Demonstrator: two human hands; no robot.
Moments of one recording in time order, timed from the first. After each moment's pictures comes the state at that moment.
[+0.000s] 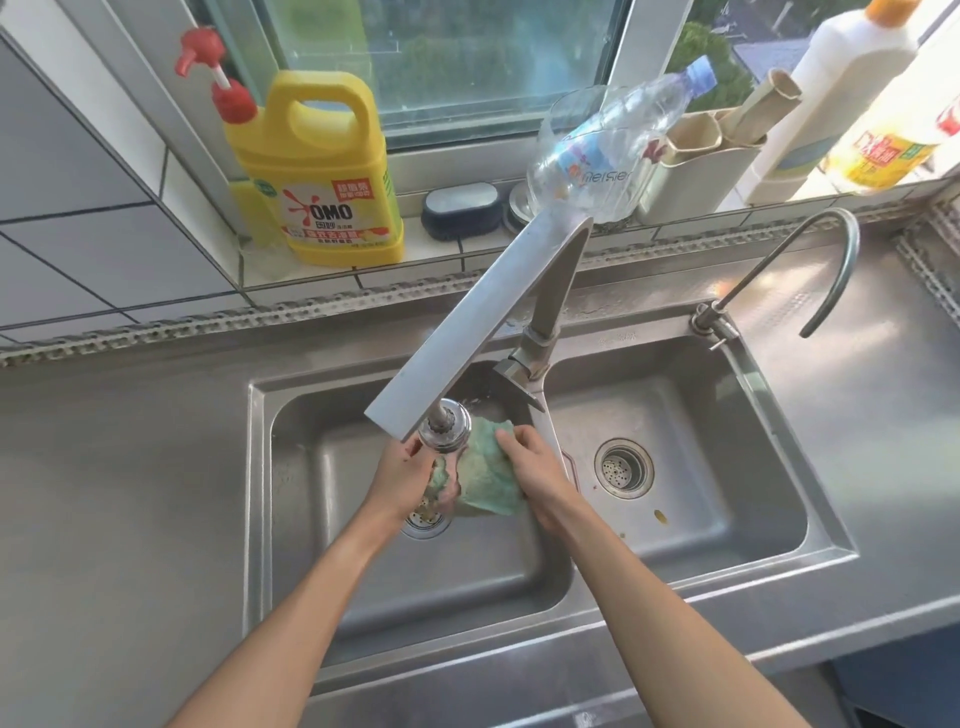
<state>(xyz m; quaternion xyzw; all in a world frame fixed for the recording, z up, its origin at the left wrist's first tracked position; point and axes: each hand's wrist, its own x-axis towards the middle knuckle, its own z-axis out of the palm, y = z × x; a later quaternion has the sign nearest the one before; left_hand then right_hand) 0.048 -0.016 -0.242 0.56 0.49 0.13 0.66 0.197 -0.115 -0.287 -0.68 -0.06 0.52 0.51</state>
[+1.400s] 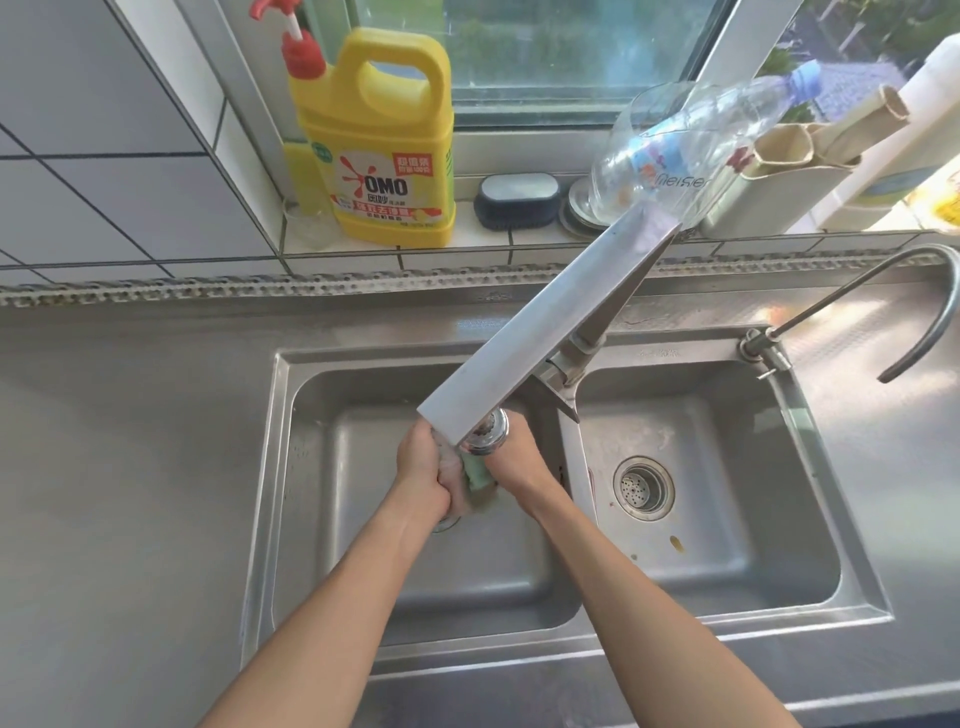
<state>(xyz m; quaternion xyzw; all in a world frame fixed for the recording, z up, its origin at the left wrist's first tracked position) 0.077 -0.001 -0.263 0.13 0.62 0.24 0.74 0.169 -0.064 -0.244 -0.69 -0.28 0.48 0.47</state>
